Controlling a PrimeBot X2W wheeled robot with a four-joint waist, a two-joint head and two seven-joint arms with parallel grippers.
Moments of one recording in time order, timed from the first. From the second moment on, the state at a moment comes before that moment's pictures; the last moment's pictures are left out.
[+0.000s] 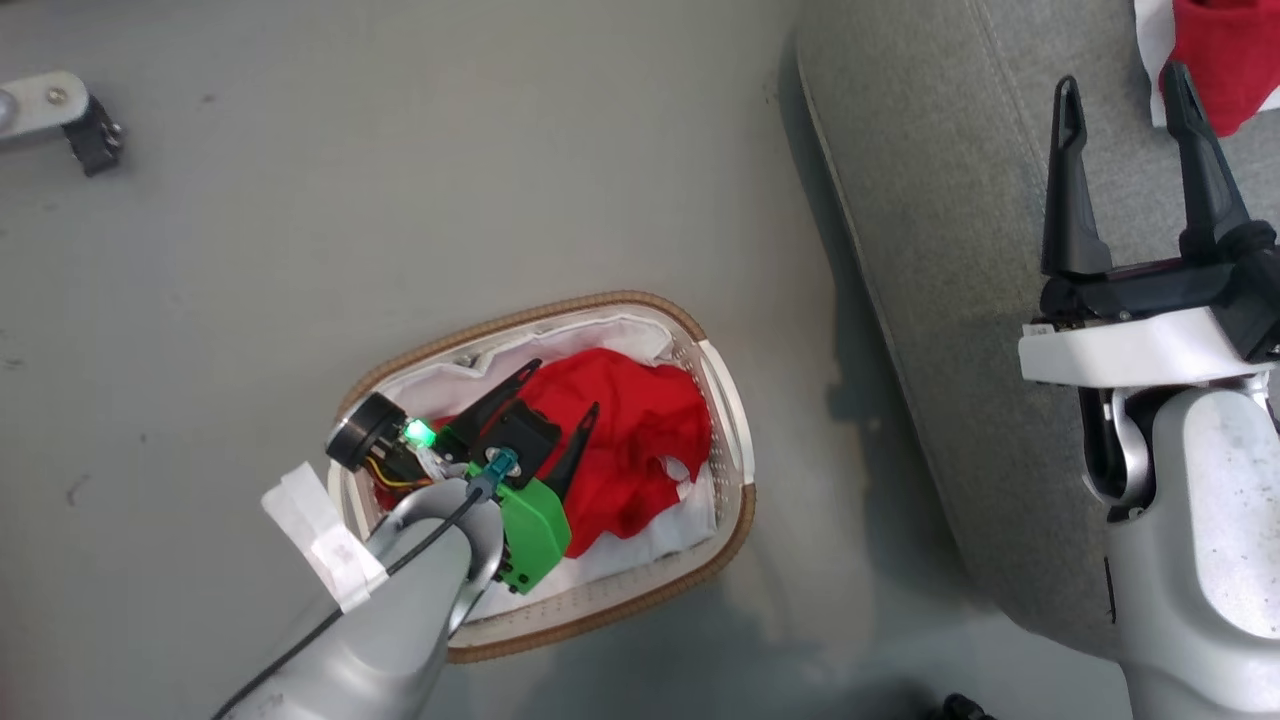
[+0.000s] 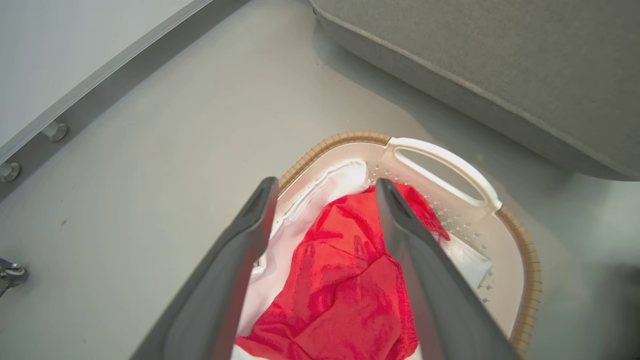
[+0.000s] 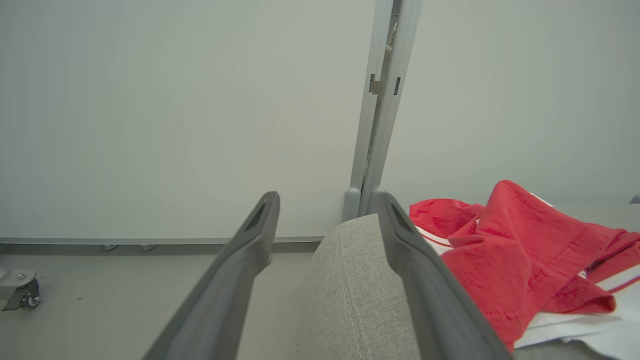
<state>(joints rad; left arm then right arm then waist) -0.61 0.09 -0.65 0.83 -0.08 -0.13 -0.26 -0.46 -0.05 -0.07 0.01 0.04 0.13 -0.26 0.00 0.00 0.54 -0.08</state>
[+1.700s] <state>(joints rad) -0.95 0.18 -0.94 1.27 -0.16 -0.10 -0.17 -0.60 -0.05 0.09 -0.10 0.17 0.13 -0.26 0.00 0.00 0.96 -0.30</state>
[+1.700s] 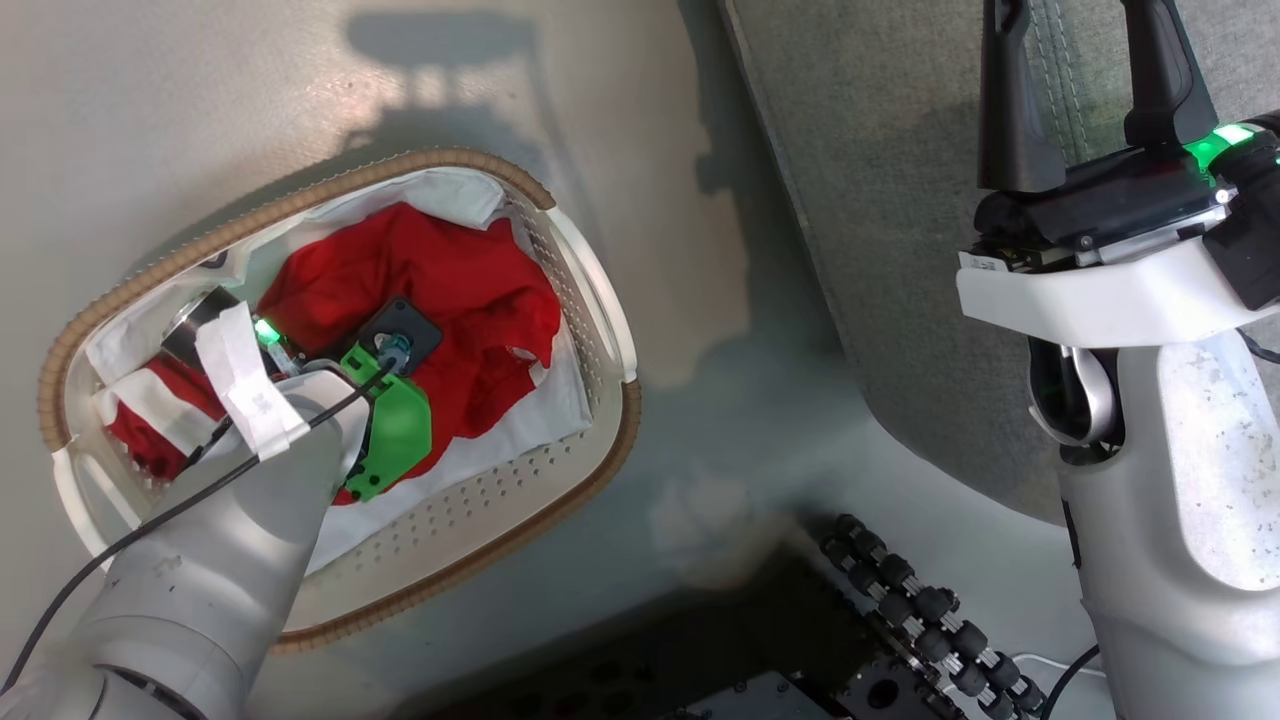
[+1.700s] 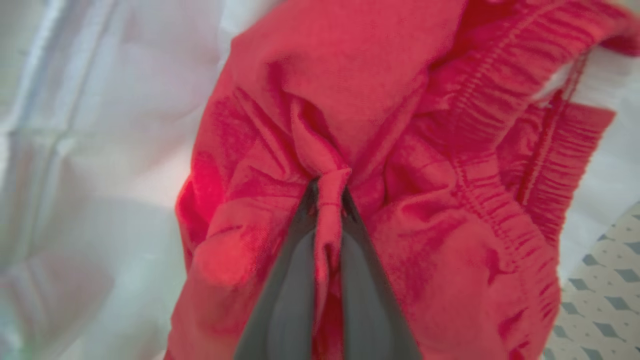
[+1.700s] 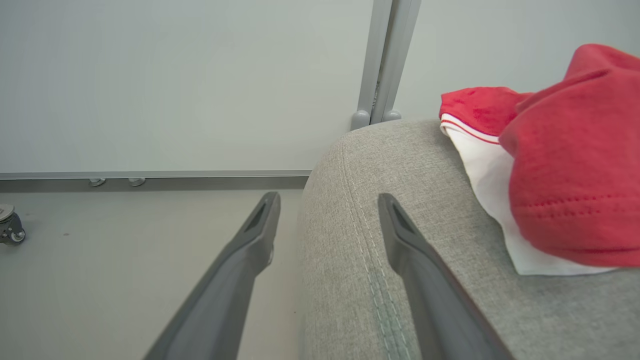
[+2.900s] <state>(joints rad) -0.65 0.26 -0.84 0.57 -0.22 -0.07 -0.26 -0.35 -0.05 0.10 0.07 -0.01 0.13 -0.26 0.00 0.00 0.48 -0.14</state>
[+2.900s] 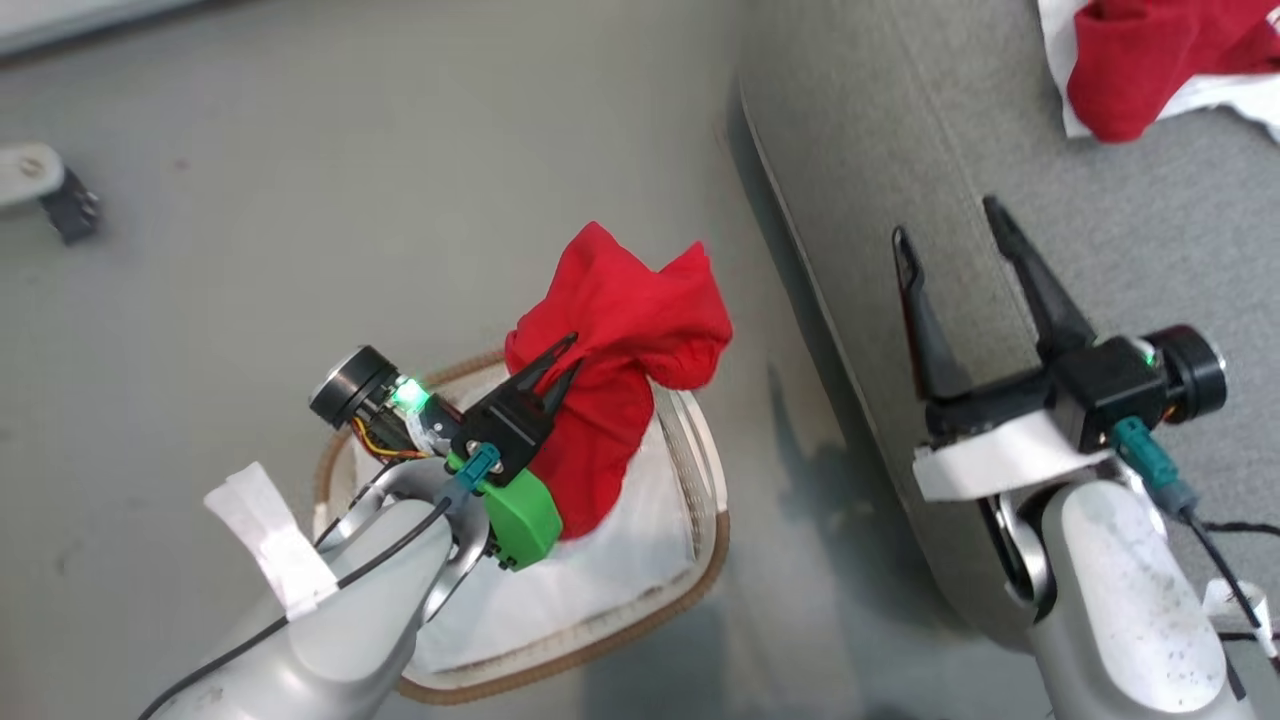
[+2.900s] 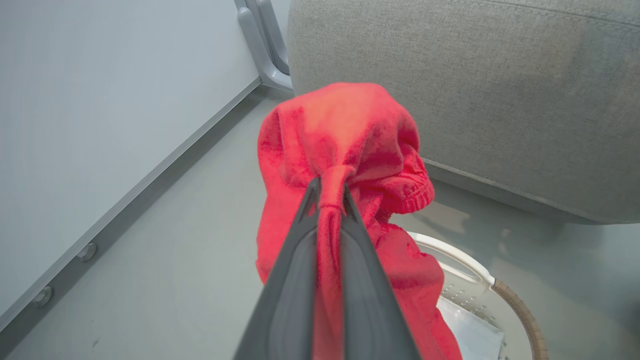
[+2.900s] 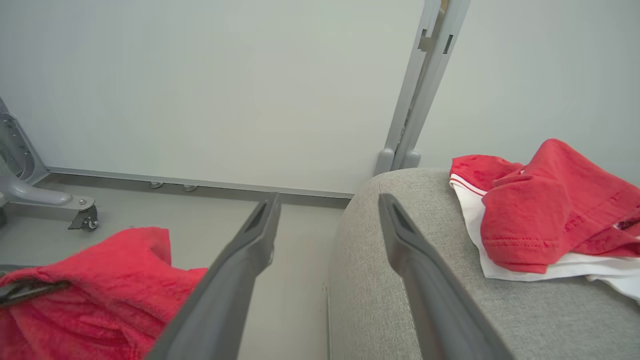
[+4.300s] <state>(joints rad) -0.80 0.25 -0.81 0.31 -0.40 -0.12 -0.18 -0.33 -0.05 0.32 0.34 0.04 0.13 -0.26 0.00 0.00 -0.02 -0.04</state>
